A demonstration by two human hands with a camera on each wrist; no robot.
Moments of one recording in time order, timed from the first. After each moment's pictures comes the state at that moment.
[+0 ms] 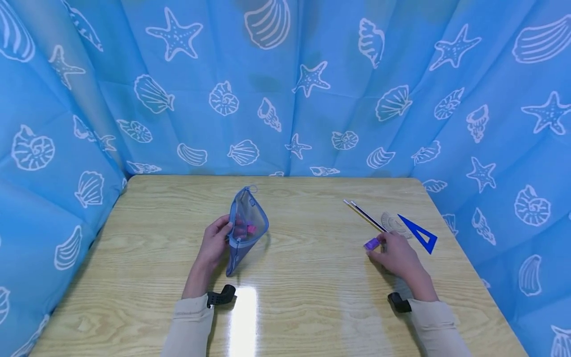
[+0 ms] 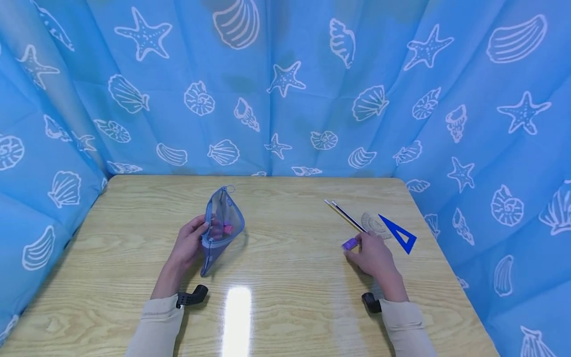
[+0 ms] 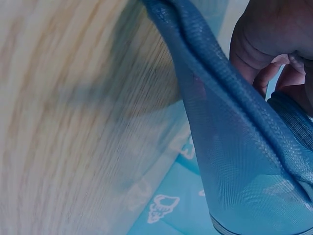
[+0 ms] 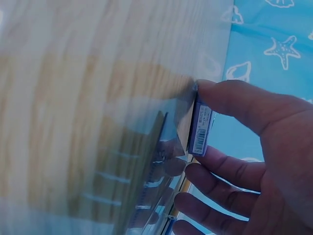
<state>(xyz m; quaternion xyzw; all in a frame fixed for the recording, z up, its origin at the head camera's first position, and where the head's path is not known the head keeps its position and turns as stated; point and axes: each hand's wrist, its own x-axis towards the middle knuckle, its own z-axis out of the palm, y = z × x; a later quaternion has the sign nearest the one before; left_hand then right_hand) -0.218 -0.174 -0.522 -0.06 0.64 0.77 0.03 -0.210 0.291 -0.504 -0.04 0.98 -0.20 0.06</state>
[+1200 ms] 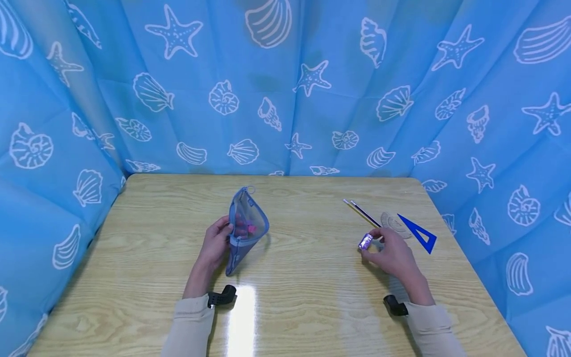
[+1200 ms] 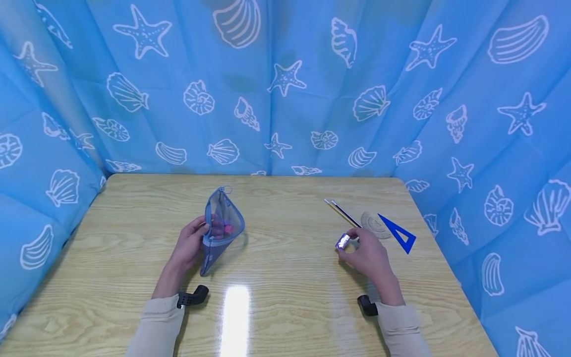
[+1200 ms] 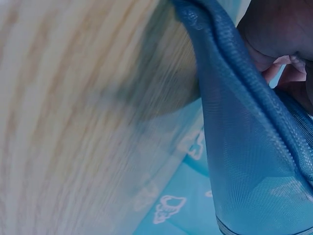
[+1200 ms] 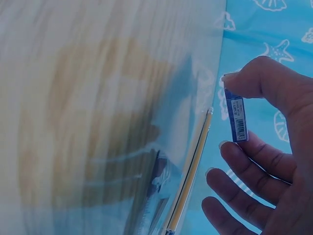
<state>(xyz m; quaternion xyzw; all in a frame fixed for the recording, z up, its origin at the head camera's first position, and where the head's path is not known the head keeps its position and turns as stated) -0.219 -0.172 -0.527 -0.07 0.64 0.77 0.03 -0.208 0.276 -0.499 -0.03 0.96 -0.27 0.00</state>
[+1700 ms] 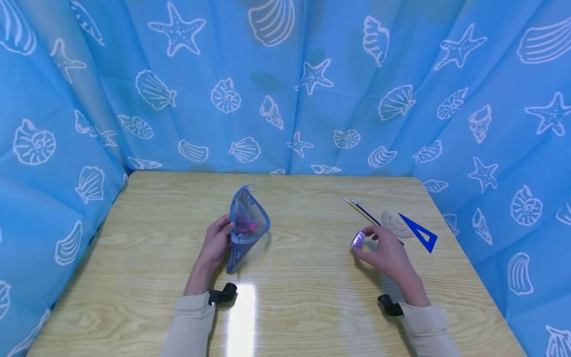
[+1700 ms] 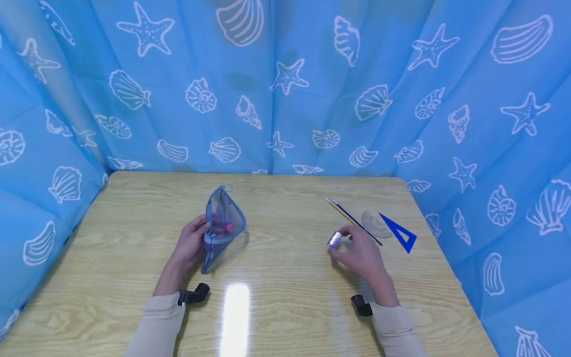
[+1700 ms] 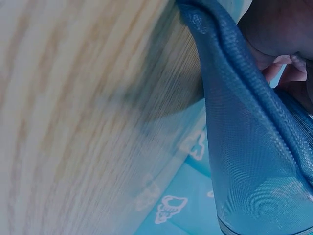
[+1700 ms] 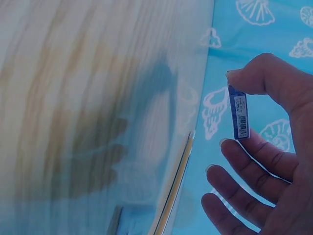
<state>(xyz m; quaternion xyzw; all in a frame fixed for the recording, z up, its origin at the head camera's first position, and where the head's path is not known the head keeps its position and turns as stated) -0.220 -0.174 -0.528 -0.09 0.64 0.76 0.04 -0.203 0.254 -0.495 -0.09 0.95 -0.28 -0.03</state>
